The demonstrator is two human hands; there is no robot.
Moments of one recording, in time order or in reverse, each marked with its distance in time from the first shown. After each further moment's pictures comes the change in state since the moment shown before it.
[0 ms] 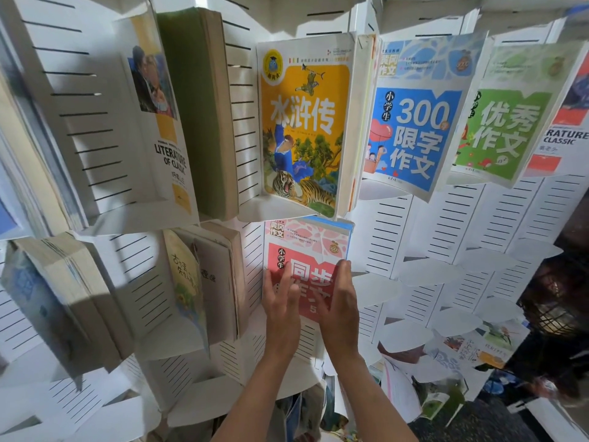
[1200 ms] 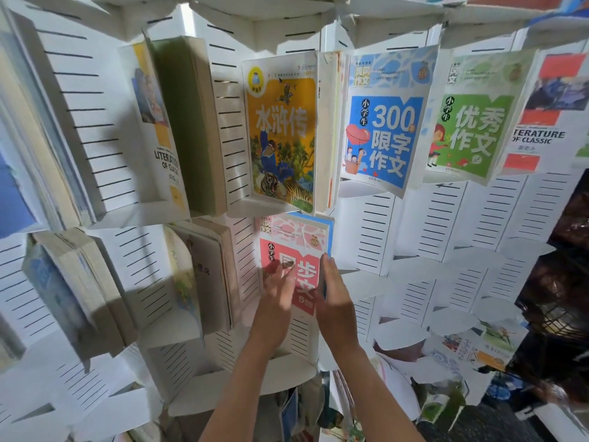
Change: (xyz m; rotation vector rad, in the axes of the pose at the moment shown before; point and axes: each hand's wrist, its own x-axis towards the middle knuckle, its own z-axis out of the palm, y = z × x) left_hand -0.030 0.055 -0.024 0.528 -0.132 0.175; right_hand 0.002 -0.022 -0.052 0.053 -0.135 -0.022
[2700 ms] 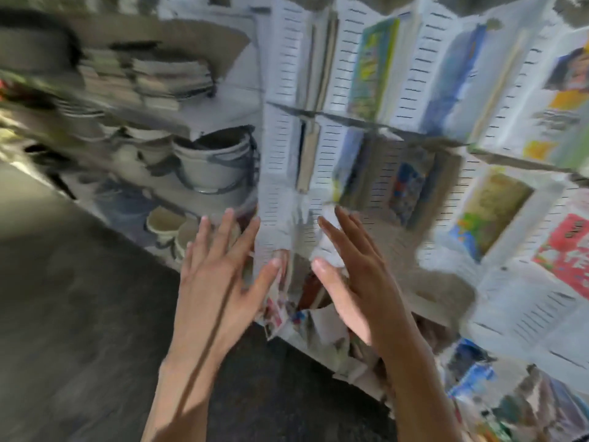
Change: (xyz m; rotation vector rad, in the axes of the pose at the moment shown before) left_hand -0.529 -0.018 -0.369 0.578 0.642 -0.542; right_hand -0.328 -0.423 -0.004 0.290 -0.761 -0.650
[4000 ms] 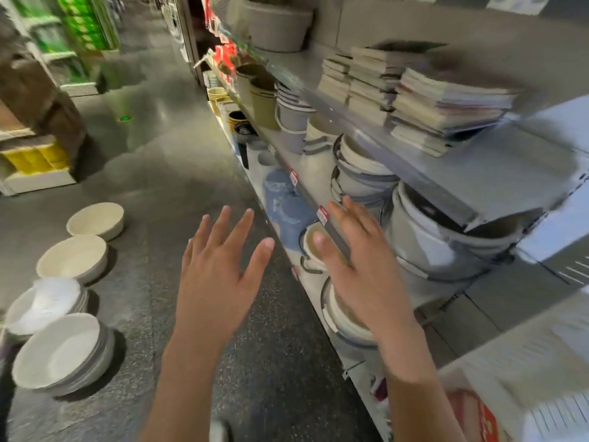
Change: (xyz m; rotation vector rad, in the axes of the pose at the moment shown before) left_hand 0.246 -0.469 -0.134 0.119 0.259 -0.582; right_hand 0.440 -0.234 0.421 0.192 -0.348 -0.295
